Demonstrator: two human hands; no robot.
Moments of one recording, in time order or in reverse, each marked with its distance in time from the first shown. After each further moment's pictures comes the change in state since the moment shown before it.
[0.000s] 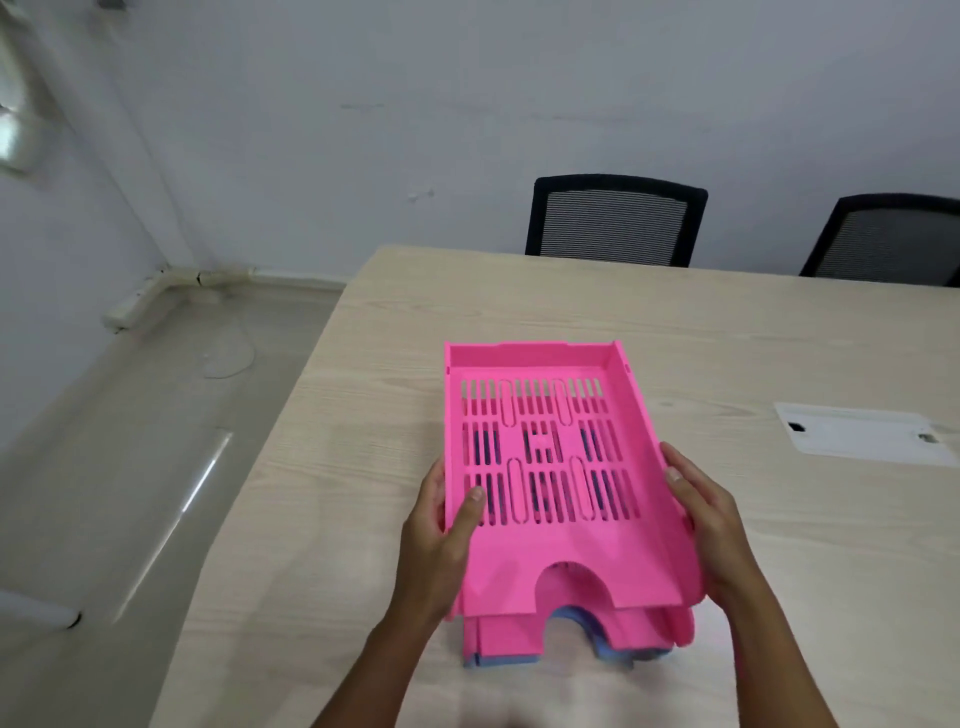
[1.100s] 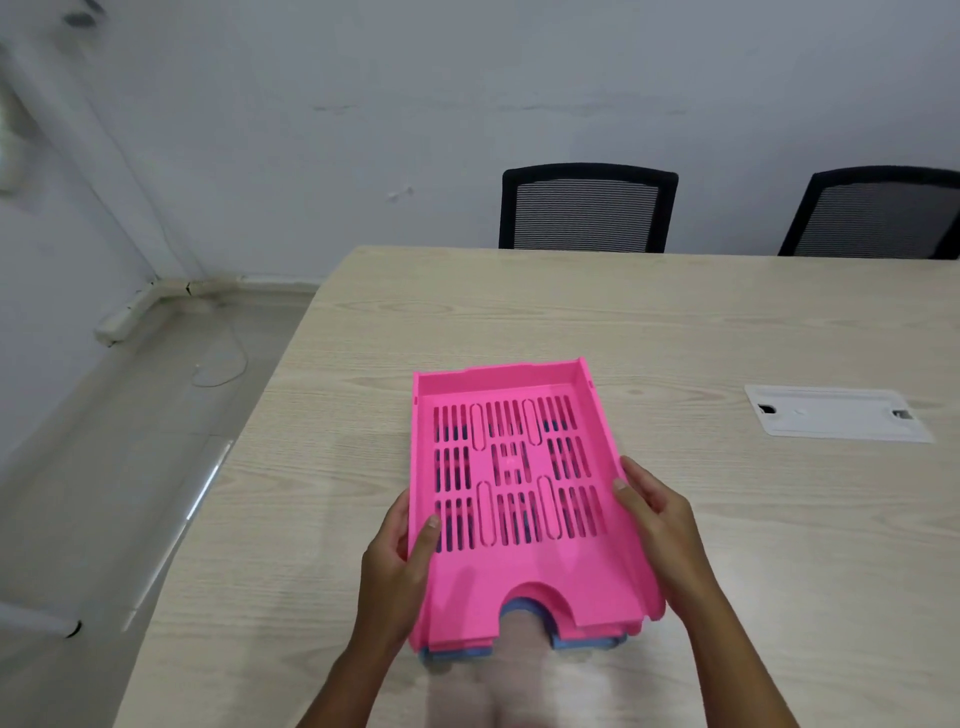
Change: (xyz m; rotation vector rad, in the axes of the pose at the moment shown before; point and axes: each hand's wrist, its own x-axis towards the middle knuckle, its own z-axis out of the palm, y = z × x) left_hand -0.020 -0.027 0.029 0.149 0.116 -0.136; right_hand -0.013 0.011 -0.019 -0.099 0.044 0.067
